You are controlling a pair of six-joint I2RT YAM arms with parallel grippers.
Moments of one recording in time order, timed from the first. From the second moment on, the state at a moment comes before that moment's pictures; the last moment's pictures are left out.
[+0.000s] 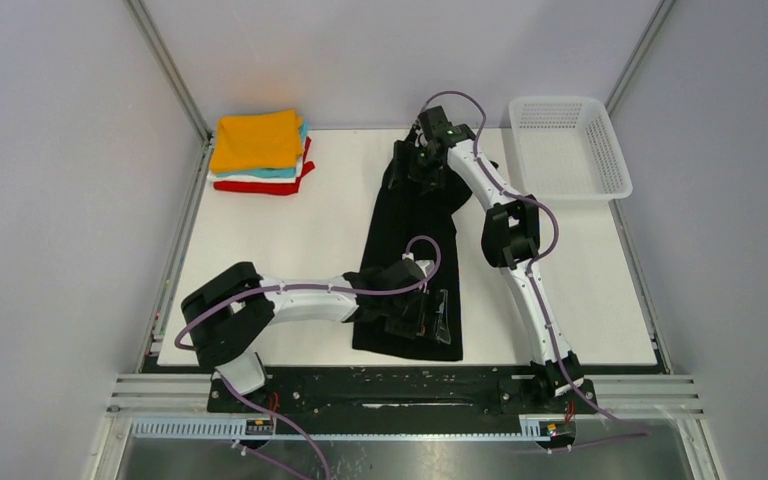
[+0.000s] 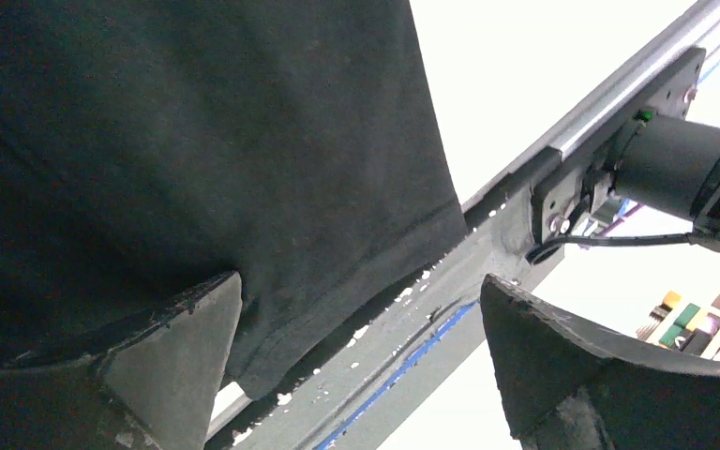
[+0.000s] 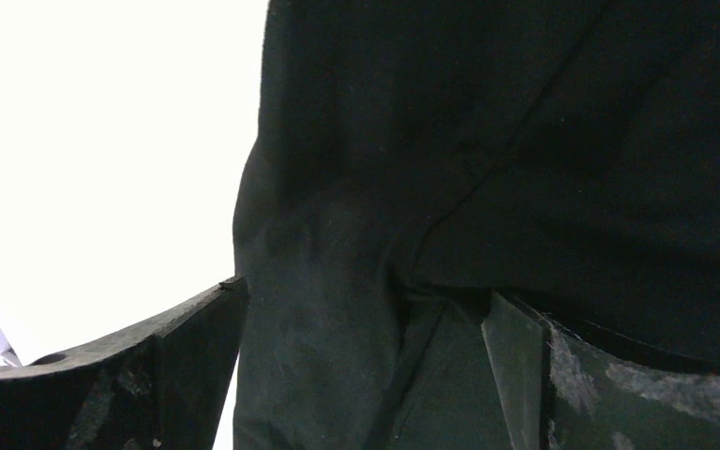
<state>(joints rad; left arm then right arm) -1.07 1.66 0.88 -0.12 0.26 -0.89 0.40 2.67 2.57 -0.97 -0.31 0.44</state>
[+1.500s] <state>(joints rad) -0.83 0.76 0.44 -0.68 -0.13 -1.00 0.95 1.59 0.96 -0.01 -0.39 0.89</state>
